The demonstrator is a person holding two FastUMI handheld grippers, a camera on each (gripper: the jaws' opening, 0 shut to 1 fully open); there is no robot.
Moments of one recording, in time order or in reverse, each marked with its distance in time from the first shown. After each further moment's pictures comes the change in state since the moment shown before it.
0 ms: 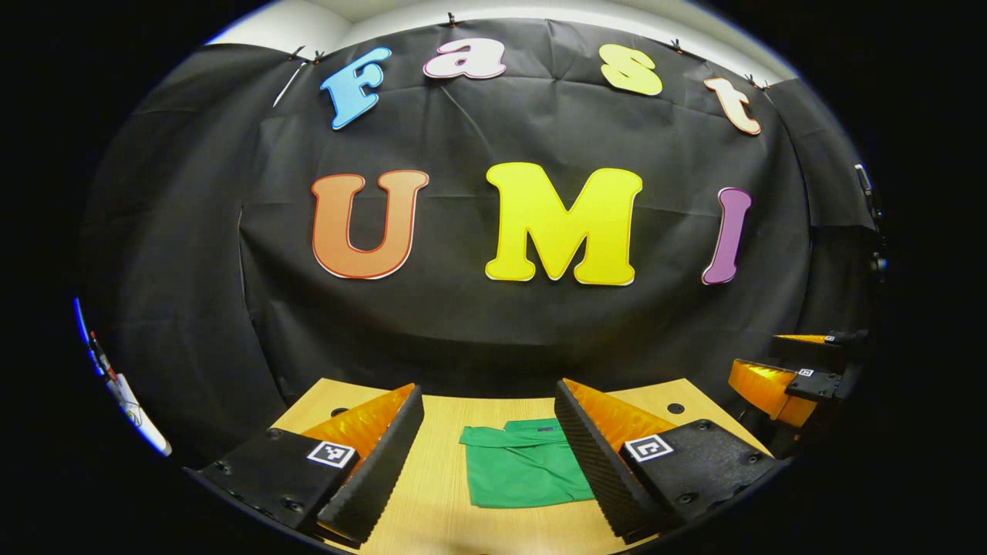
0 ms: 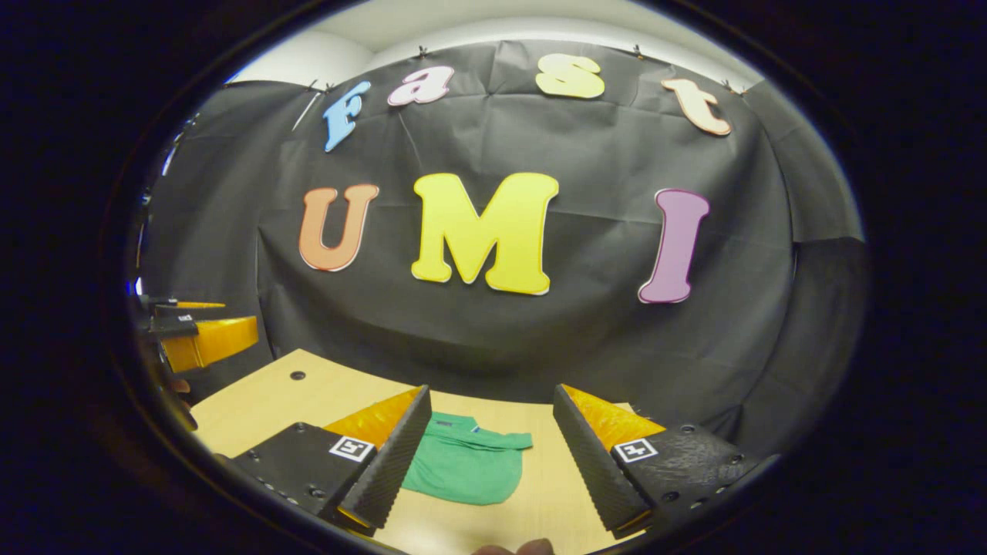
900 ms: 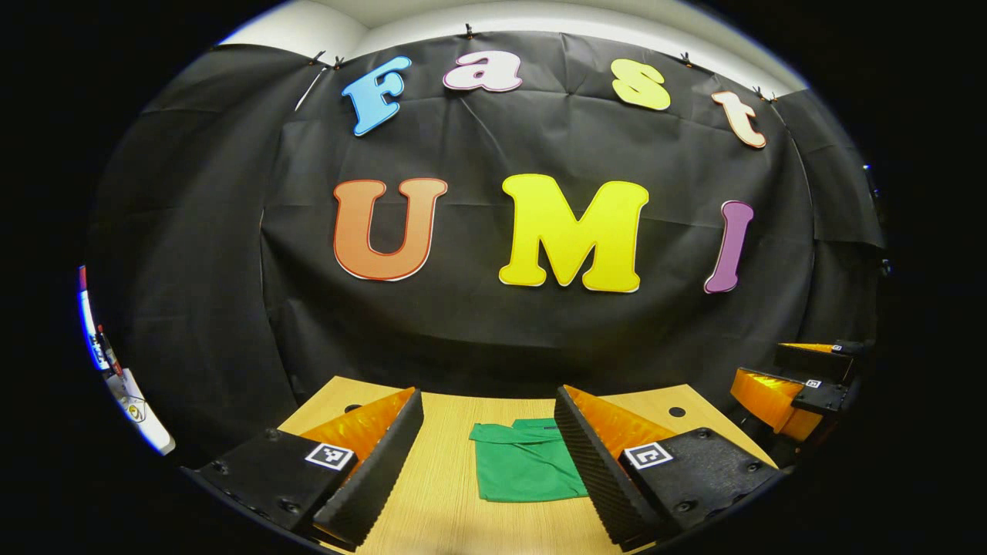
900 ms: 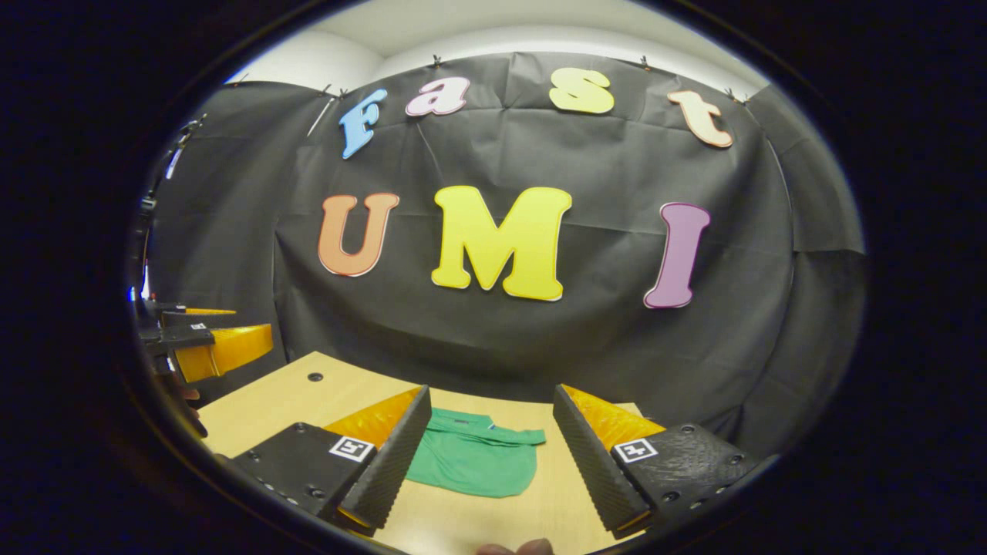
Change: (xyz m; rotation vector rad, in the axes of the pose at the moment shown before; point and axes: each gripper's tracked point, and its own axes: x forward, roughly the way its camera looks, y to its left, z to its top) left arm -0.030 0.019 -0.003 0.011 -0.006 0.016; right arm -0.033 0.027 -0.003 -0.017 -0.019 0.011
